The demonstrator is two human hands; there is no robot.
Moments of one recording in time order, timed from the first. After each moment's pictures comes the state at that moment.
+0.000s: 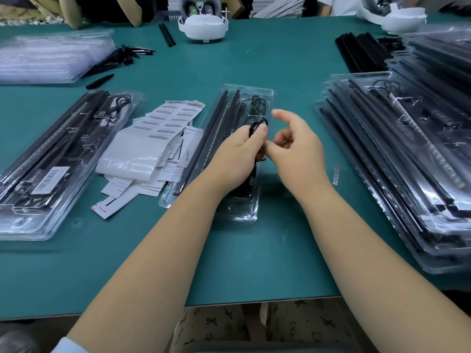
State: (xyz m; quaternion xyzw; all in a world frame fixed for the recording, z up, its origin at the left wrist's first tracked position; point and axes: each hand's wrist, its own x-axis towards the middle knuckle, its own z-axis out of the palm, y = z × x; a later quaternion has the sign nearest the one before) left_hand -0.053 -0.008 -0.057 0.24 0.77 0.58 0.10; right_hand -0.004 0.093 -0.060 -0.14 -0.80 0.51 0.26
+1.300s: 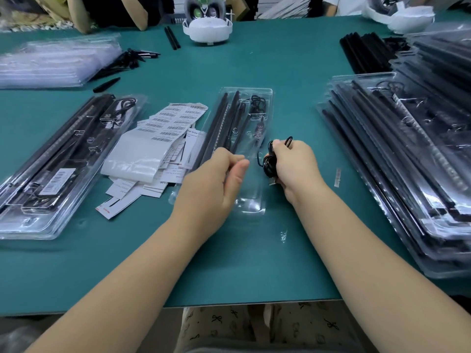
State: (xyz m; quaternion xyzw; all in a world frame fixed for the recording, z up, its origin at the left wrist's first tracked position) left_hand -0.013 -0.063 -0.067 0.31 0.85 0.41 -0.11; right_hand -0.022 0.093 -0.076 -0.29 -0.69 0.64 0.16
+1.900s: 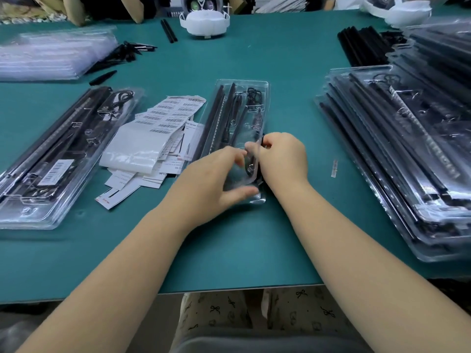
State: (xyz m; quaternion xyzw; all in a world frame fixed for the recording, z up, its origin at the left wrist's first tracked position) left_hand -0.022 -0.072 -0.069 0.39 0.87 0.28 -0.04; right_hand -0.019 0.085 -0.079 -0.22 -0.90 0.32 0.19
